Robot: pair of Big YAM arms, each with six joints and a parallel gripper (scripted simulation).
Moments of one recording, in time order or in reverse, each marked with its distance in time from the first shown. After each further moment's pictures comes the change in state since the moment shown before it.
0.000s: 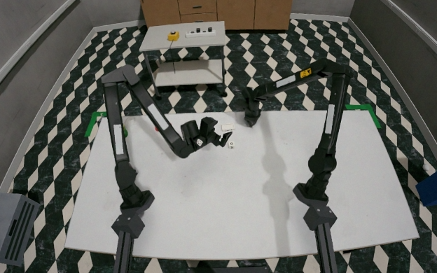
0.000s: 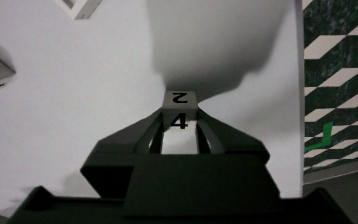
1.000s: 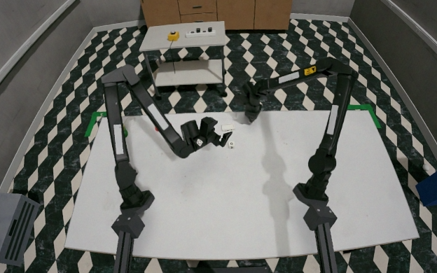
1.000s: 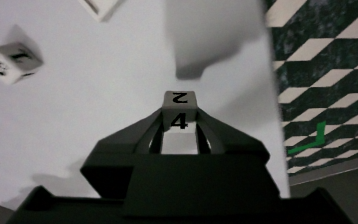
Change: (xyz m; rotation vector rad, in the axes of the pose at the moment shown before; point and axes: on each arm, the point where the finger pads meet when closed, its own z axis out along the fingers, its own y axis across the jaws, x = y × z) left arm 0.000 0.000 0.000 0.000 0.000 0.000; right arm -0.001 -0.003 -0.034 0.009 -0.016 -0.007
